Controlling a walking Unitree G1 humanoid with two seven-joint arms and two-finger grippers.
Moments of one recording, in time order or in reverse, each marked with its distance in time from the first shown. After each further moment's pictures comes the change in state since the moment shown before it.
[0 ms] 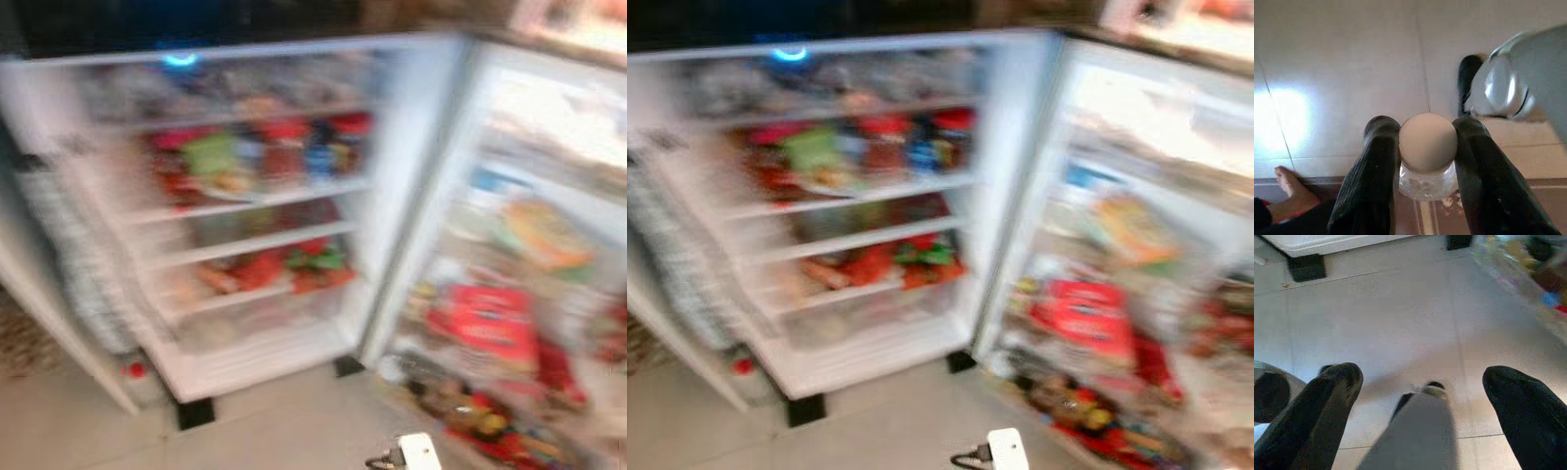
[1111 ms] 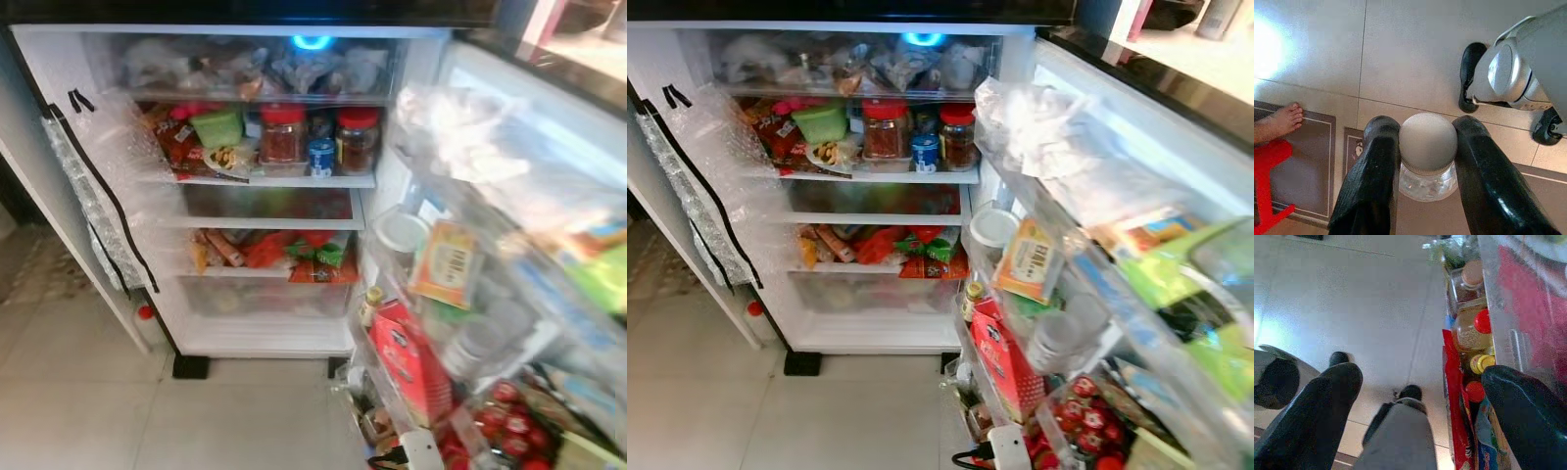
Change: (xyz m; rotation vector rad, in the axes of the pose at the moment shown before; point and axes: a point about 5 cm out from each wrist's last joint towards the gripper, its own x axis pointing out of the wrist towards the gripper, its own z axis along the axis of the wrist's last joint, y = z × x) left arm -0.001 -0.006 -0.003 -0.006 0.004 -0.016; right arm 0.001 0.004 0.005 -0.042 -0.015 0.029
